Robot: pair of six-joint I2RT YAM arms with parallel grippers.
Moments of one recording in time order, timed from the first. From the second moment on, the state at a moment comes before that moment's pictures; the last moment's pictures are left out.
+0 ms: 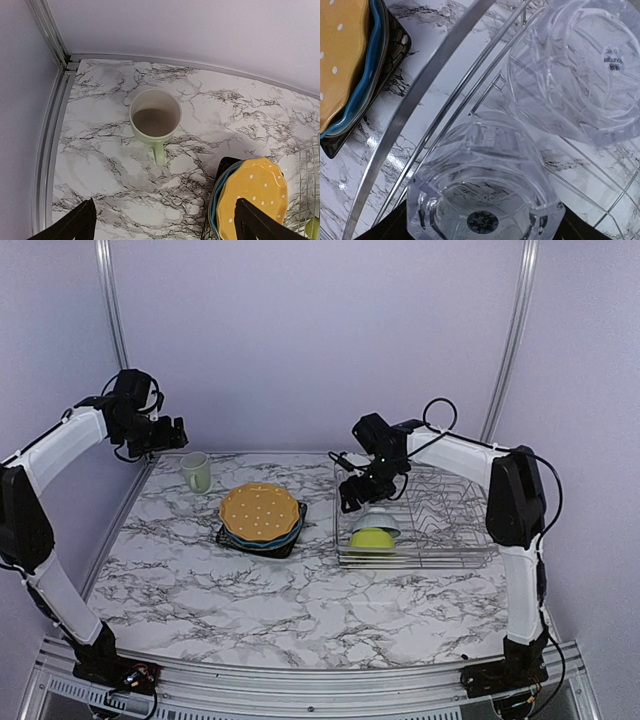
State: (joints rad) left arm -0.14 1.65 1.58 -0.71 -0.03 -0.24; right arm 0.58 2.17 1.93 -0.93 -0.11 0.03
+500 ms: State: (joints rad) left arm -0.14 1.59 1.52 -0.69 -0.02 -0.24; right arm 0.58 2.18 1.93 -0.89 -0.09 0.04
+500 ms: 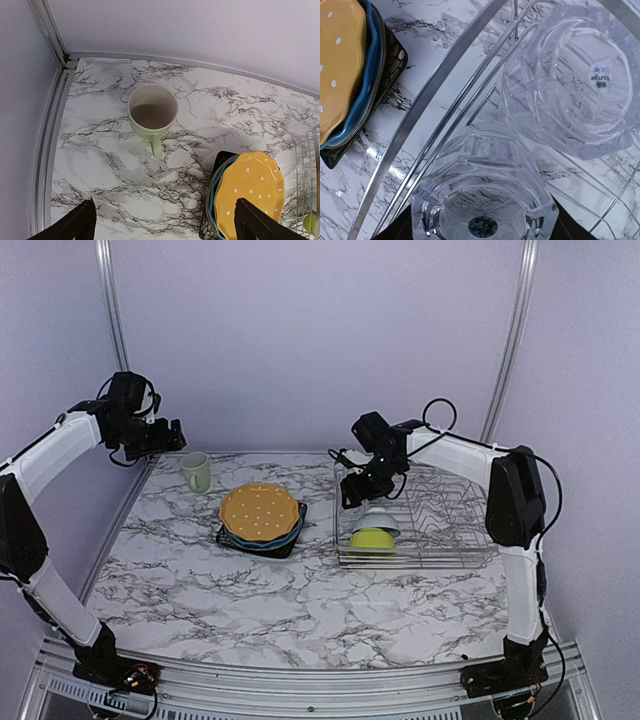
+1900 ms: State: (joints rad) left arm -0.39 1.08 0.93 0.20 0.25 -0.08; right arm 0.47 1.78 1.99 -0.57 -0.94 0.44
